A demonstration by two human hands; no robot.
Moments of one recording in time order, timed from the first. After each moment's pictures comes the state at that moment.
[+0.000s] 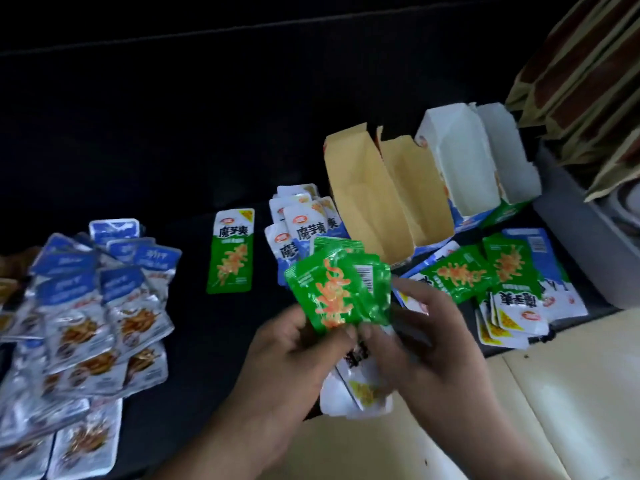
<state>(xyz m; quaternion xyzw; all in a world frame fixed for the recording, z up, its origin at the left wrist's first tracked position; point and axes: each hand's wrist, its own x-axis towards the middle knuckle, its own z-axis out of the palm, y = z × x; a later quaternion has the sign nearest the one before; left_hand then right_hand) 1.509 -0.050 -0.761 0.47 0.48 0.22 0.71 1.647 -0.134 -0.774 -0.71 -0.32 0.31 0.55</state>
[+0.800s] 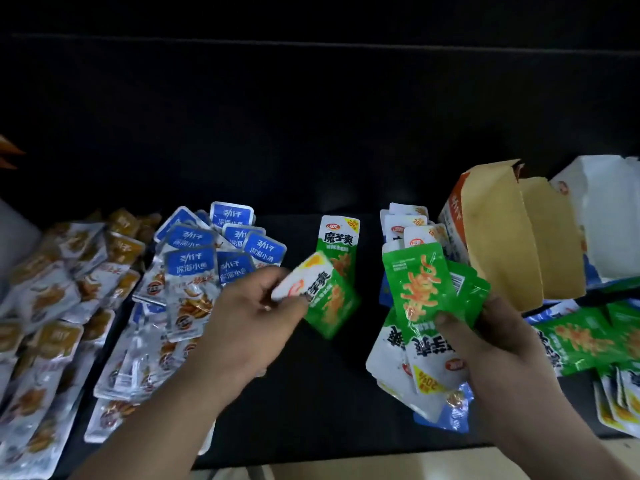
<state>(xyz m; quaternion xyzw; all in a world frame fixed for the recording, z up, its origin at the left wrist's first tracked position) 1.372 0.055 -0.772 0.58 0.60 0.24 0.50 1.607 -0.052 -0.780 -0.70 -0.21 0.42 0.54</state>
